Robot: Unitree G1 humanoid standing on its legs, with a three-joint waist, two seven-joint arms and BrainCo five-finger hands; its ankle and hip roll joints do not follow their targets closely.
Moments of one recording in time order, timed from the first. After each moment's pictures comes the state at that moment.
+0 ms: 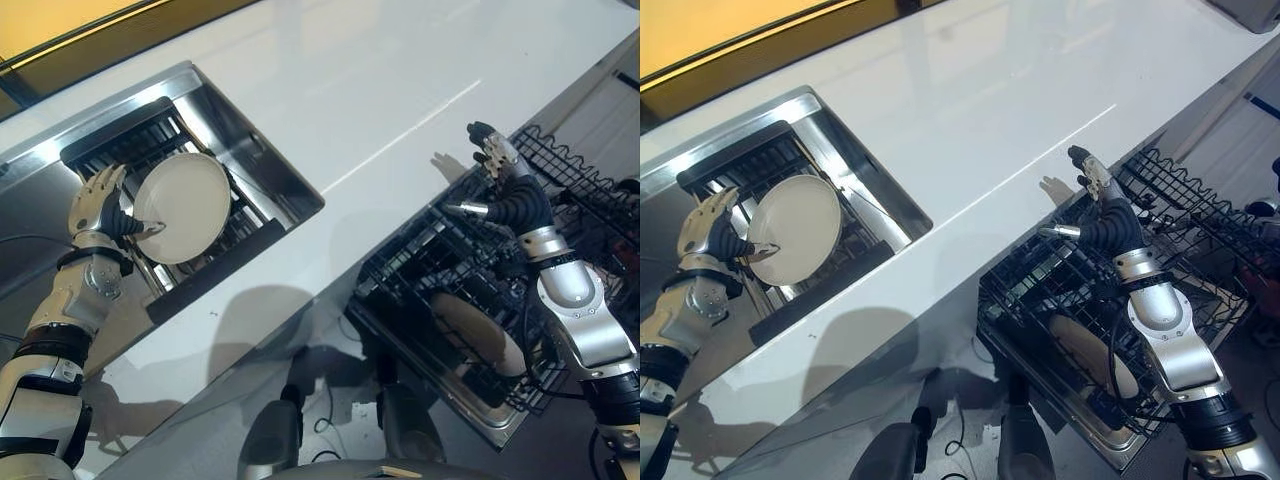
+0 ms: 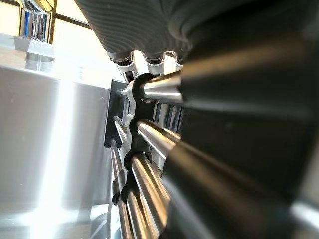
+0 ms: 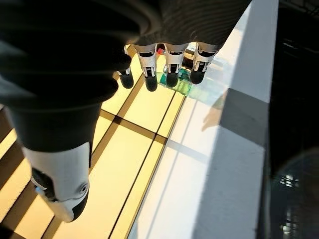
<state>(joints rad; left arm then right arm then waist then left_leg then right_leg) -0.51 0.88 -0.21 0.76 0.36 -0.14 0.40 -0.20 -0.73 0.08 -0.19 0.26 -0.15 -0.08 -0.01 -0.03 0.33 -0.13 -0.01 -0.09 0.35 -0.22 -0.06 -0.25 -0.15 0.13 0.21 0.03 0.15</state>
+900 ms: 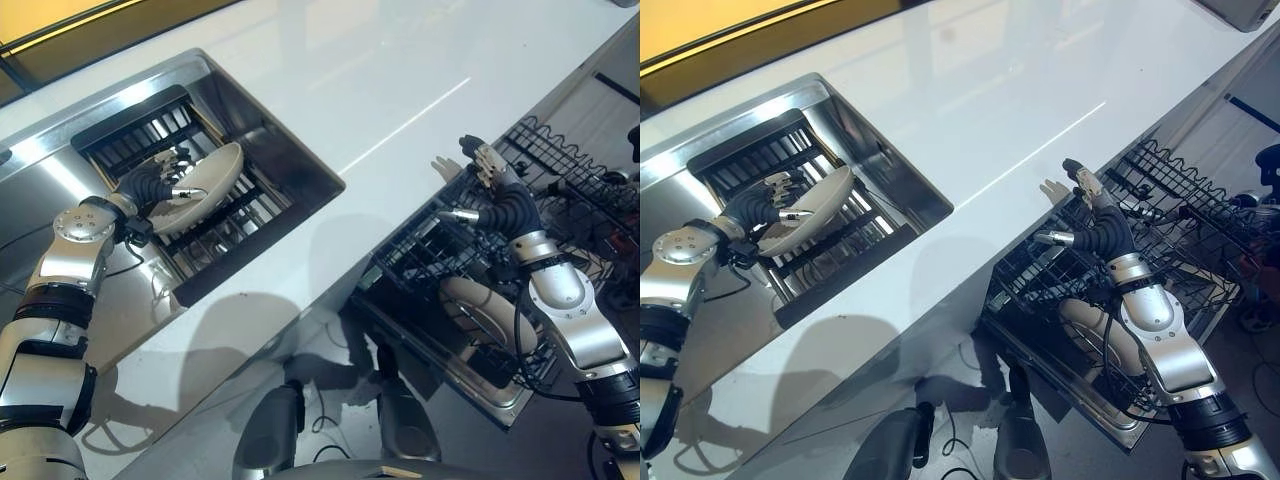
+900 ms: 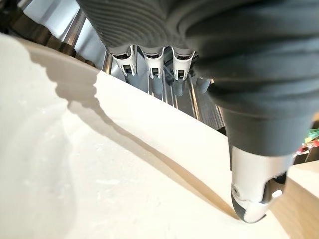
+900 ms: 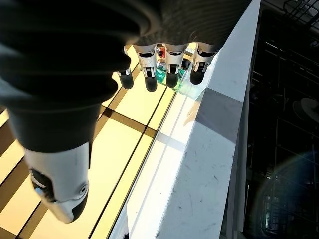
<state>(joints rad) -0.68 0.89 -0.22 0.75 -0.38 -0.05 -0.43 -0.19 -0.73 0.09 -0.19 0.27 -0.10 -0.08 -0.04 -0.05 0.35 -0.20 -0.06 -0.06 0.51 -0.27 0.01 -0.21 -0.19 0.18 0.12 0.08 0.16</state>
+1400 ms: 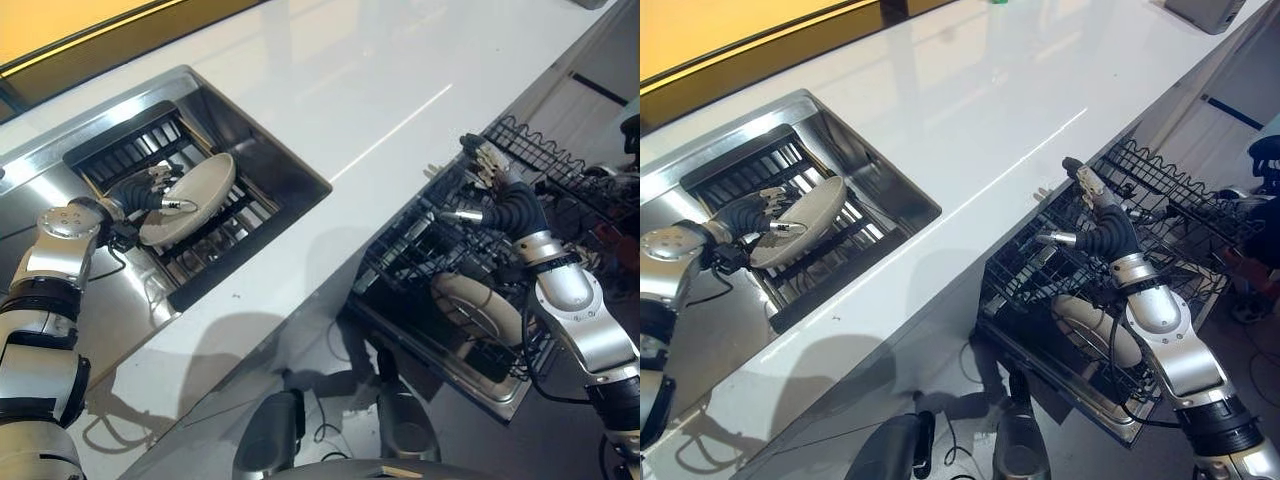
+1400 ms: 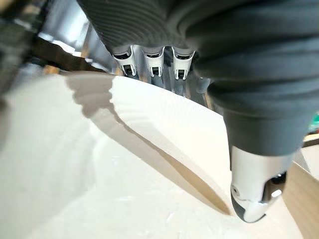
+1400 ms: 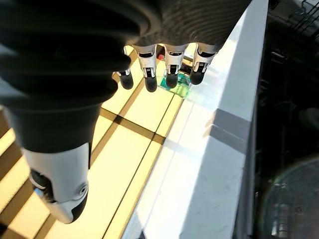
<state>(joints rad) -0.71 0.92 -0.25 0.85 -0.27 0.02 -0.57 -0.16 -0.77 0.09 -0.26 0.31 -0.09 -0.08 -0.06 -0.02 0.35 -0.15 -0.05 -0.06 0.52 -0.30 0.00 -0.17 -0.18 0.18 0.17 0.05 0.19</state>
